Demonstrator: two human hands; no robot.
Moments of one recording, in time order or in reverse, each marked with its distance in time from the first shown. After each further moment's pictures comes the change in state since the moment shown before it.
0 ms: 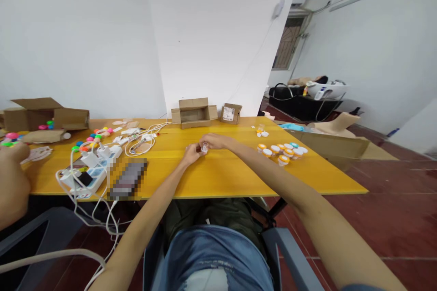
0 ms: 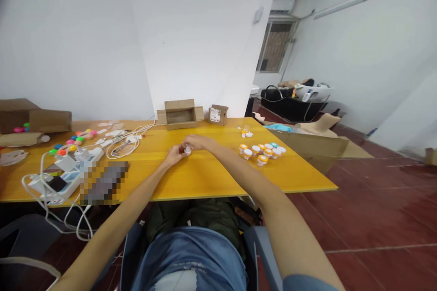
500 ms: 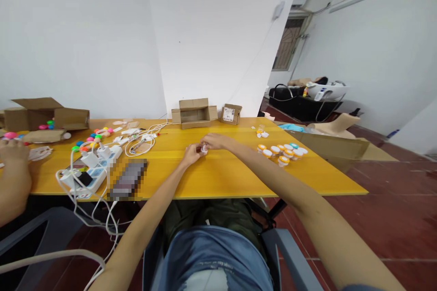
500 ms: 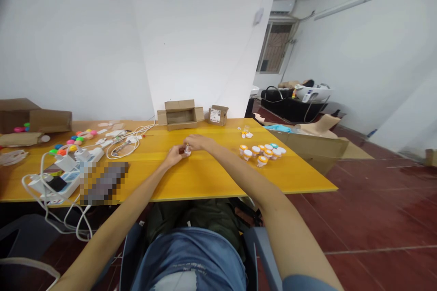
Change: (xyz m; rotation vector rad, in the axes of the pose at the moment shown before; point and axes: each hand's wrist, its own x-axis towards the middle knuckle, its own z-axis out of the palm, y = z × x) left_hand 0.002 -0.001 0.005 -0.016 0.058 -0.047; right_hand -0.006 -0.037 -0.023 -0.187 -0.156 0.242
